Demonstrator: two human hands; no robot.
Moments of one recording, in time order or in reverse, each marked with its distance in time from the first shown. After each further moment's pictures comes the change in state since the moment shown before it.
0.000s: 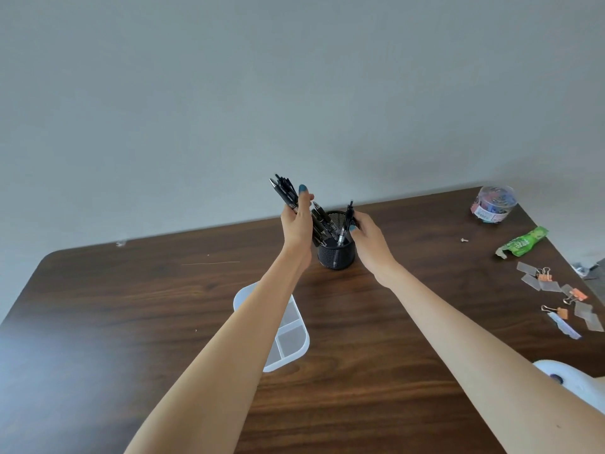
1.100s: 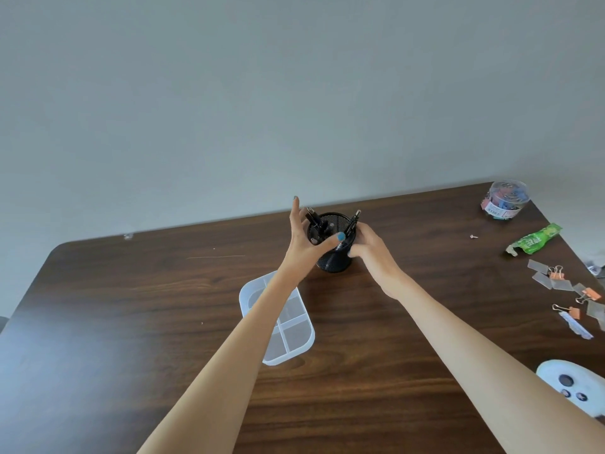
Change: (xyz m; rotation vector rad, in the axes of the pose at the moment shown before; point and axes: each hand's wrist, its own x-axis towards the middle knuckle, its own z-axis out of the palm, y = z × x) left_hand -0.009 -0.042 -0.047 0.356 -0.362 0.147; right_hand -0.024 0.006 0.003 0.178 -0.194 0.079
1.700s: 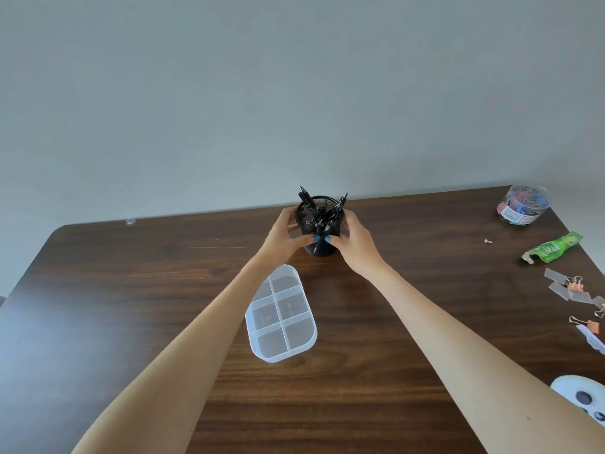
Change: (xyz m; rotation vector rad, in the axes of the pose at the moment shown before) left_hand 0.023 -0.025 -0.052 0.149 0.001 -0.011; right_hand 0.037 0.012 0.034 -0.200 0.012 -0.181
